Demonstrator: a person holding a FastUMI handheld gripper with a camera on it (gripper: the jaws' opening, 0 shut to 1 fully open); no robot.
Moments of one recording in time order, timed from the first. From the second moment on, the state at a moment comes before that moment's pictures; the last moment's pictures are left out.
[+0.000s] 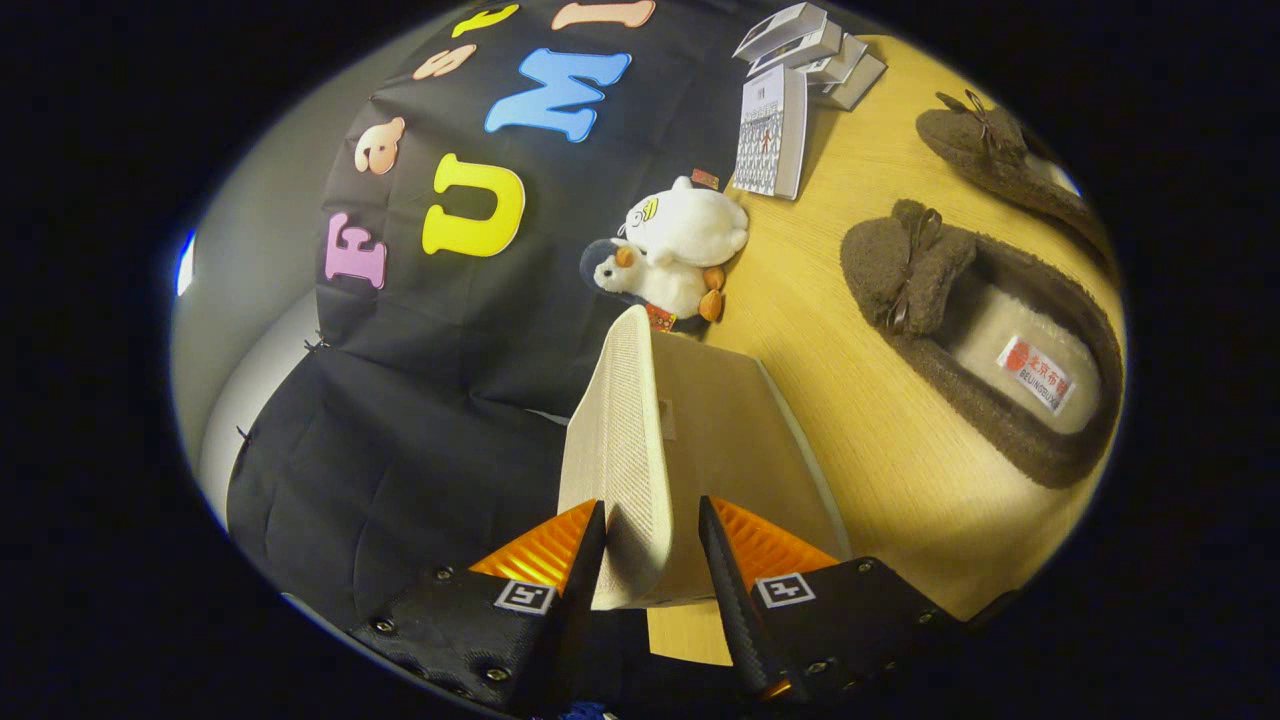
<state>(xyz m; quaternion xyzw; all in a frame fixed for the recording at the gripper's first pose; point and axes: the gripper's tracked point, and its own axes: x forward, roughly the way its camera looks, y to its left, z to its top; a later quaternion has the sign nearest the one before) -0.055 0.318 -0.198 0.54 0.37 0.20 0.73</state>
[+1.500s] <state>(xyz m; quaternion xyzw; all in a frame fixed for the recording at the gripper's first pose) -0.042 0.402 -0.038 0.38 0.28 0.31 0.83</state>
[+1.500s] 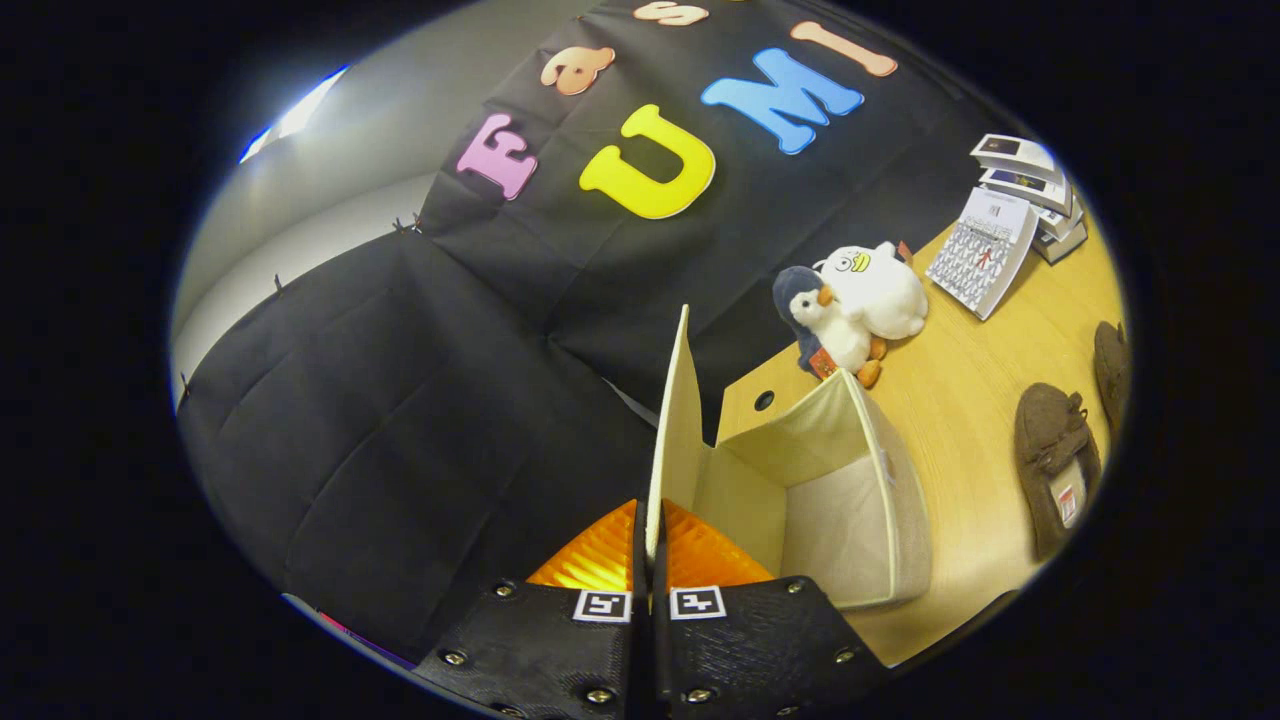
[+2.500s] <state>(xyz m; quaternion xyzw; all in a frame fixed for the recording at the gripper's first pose) -0.082 0.512 0.015 0.18 0.21 0.41 0.87</state>
